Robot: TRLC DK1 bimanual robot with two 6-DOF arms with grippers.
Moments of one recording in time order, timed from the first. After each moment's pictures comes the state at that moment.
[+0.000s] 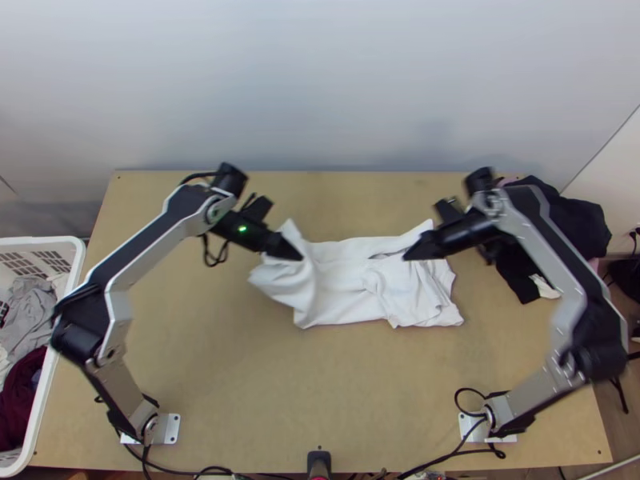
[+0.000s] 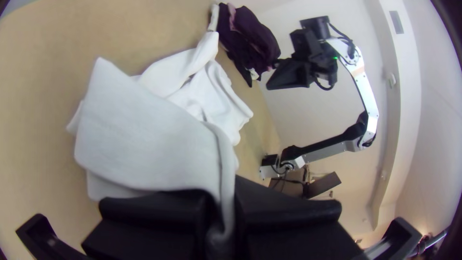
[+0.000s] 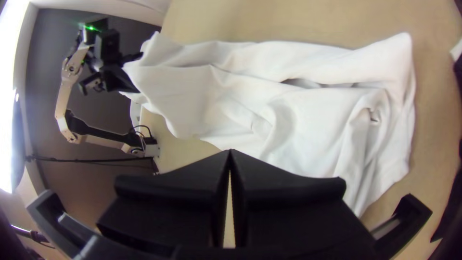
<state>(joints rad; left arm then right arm) -0.39 1.86 1.61 -0.92 0.96 -0.03 0.14 1.71 1.47 -1.19 -0.81 -0.13</state>
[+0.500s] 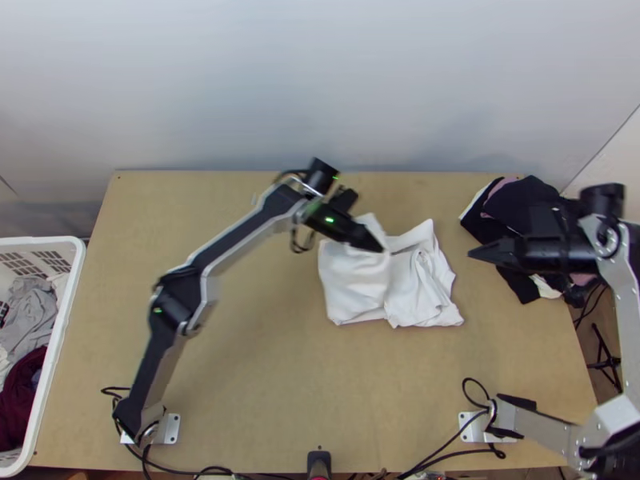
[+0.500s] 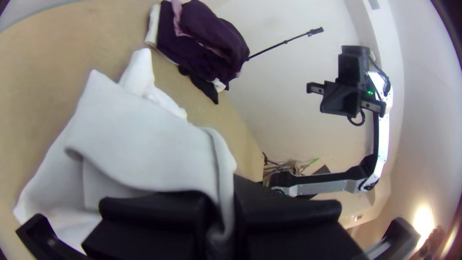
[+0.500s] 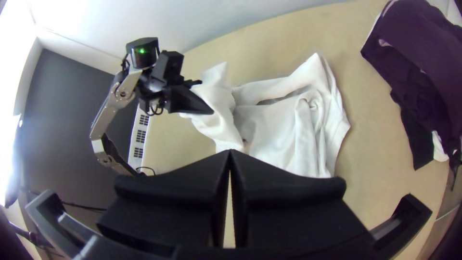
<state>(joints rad) -0.66 2.30 2.17 -0.68 0.99 -0.30 -0.18 1.29 1.41 -1.32 -0.82 -0.09</state>
